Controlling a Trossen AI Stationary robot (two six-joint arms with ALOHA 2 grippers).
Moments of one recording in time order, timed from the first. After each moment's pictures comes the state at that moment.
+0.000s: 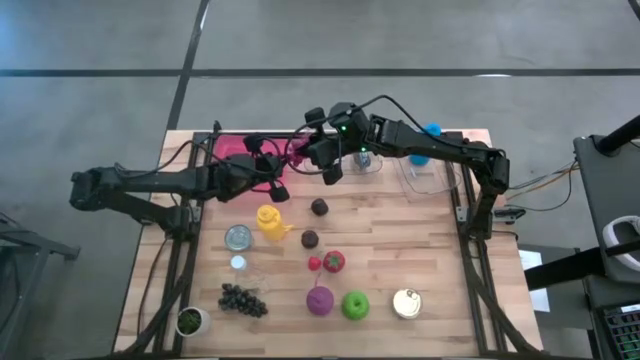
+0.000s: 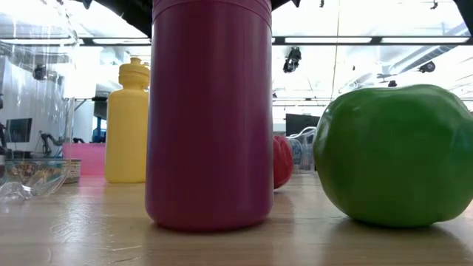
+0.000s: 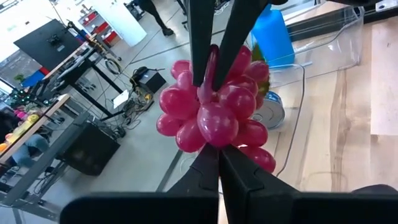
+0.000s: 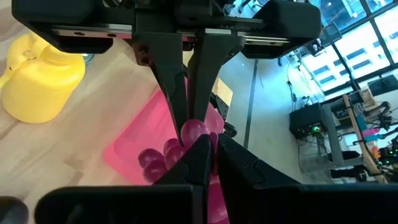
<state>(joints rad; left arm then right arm) 0.12 1.16 0.85 -0.04 -0.56 0.39 -0.27 1.83 1.77 -0.41 -0.13 -0.90</state>
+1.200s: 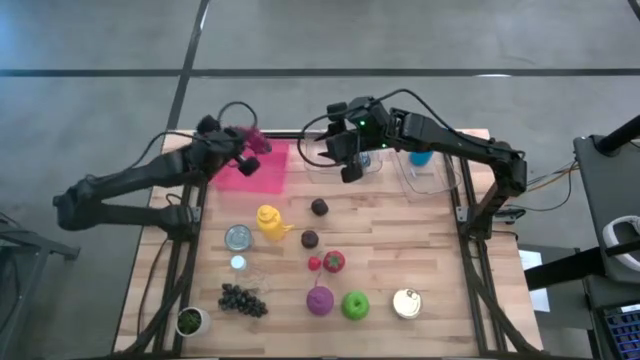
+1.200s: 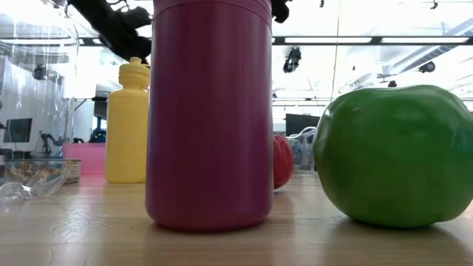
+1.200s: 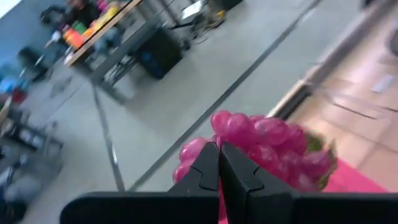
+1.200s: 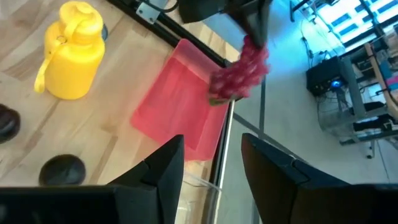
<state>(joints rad) 0.40 0.94 0.85 -0.45 -0.73 0.19 -0.27 1.70 1.77 -0.65 -0.05 -0.76</state>
